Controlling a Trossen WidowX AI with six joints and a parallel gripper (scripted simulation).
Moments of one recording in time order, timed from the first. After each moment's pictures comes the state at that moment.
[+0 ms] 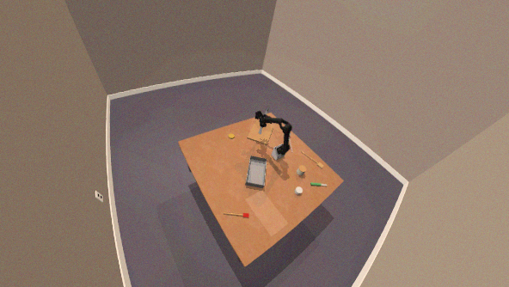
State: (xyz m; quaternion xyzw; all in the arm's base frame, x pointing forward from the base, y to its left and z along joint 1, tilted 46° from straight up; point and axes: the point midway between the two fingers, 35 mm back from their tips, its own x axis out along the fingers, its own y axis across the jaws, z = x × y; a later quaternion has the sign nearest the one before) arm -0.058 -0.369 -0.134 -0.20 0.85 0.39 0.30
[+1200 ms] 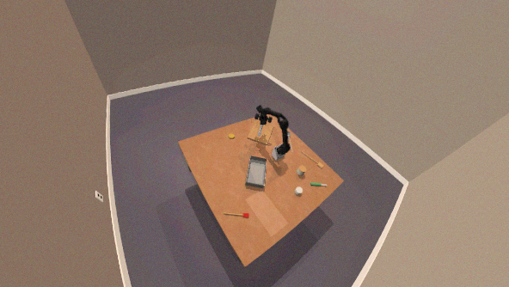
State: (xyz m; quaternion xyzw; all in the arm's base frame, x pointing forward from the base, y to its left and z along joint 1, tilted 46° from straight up) arm -0.079 -0.347 -0.198 -0.08 0.71 0.47 0.53
